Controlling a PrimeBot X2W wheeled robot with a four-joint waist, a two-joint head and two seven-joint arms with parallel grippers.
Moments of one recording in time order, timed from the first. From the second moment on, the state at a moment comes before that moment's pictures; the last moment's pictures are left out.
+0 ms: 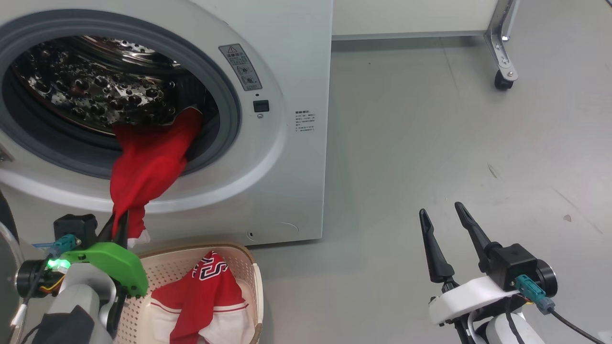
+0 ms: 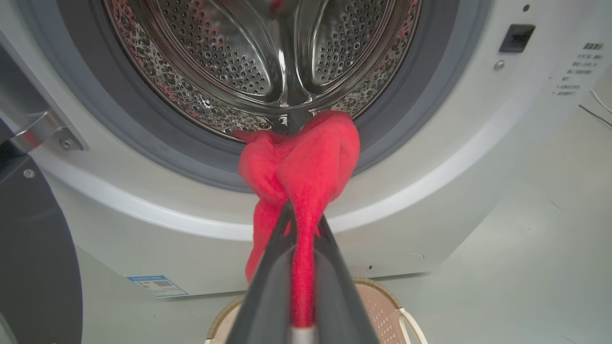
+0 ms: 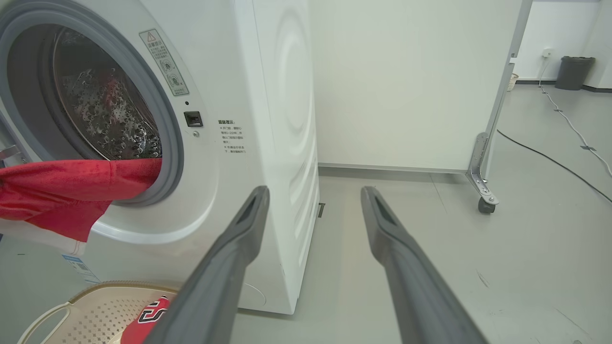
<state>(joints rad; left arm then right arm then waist) -0.46 0.16 -0.13 0.87 -0.32 -0.12 -0.20 -0.04 -0.10 0.32 0.15 0.31 -0.06 -0.25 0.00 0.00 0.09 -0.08</state>
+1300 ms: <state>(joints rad) -0.36 0.12 -0.07 0.27 -0.31 -0.12 -0.25 0.01 -0.11 0.29 0.11 0.32 -0.06 -0.25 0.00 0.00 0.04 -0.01</state>
